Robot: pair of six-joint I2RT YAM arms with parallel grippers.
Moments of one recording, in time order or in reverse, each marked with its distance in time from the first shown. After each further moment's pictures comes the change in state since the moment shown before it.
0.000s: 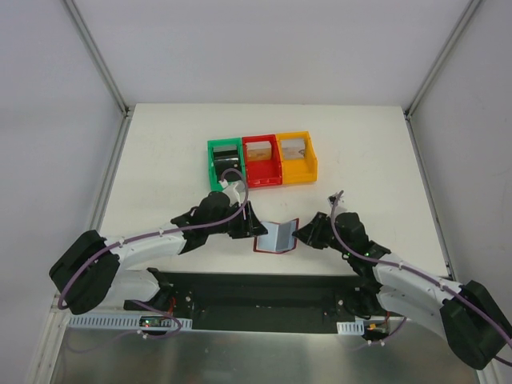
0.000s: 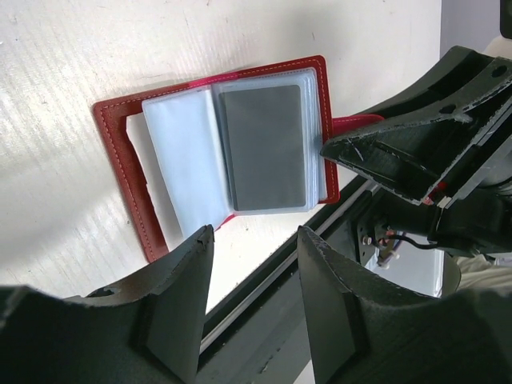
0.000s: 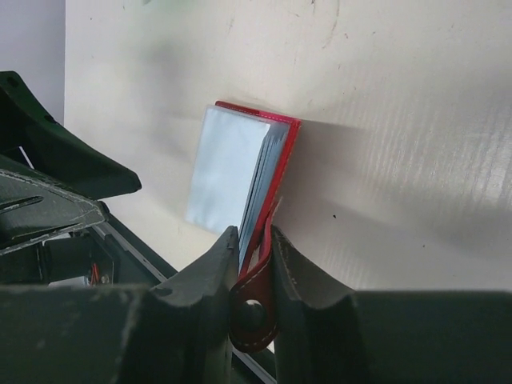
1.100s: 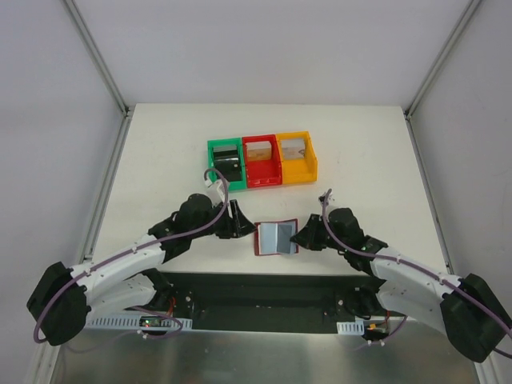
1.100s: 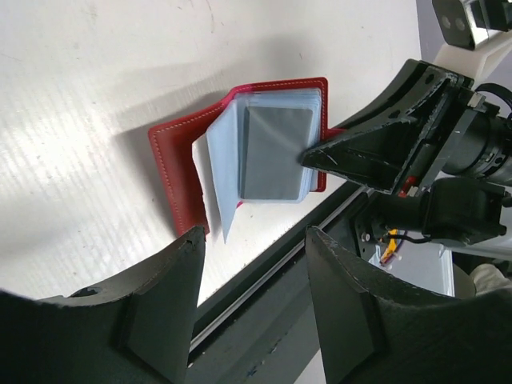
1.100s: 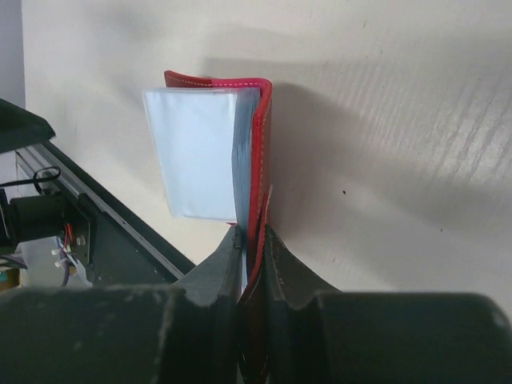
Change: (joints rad) left arm 0.053 -0.303 -0.042 -0.181 -0.041 0.071; right arm 0.034 0.040 0.100 -0.175 -0.054 -0.109
